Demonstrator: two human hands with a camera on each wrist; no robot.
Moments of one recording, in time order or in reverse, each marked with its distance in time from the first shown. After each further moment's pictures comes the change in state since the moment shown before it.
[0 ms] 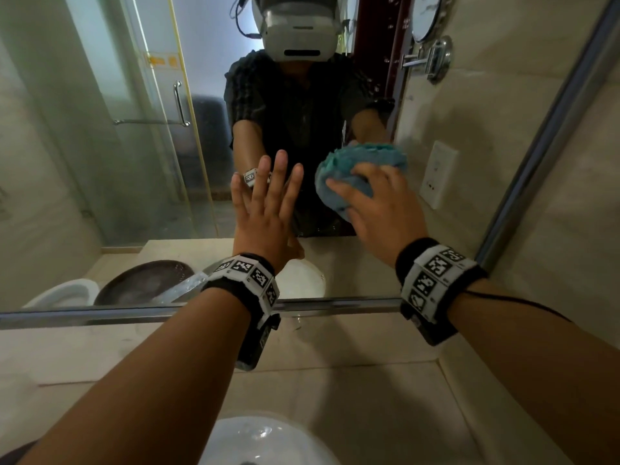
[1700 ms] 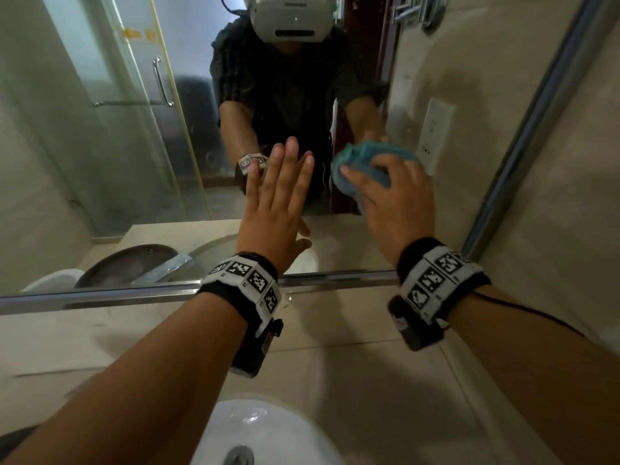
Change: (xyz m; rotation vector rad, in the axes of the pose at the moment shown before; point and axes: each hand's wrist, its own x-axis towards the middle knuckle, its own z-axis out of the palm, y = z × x) left_hand -0.026 0.044 0.018 -0.012 0.062 0.138; right_hand -0.058 0.023 0.032 -0.028 0.134 0.164
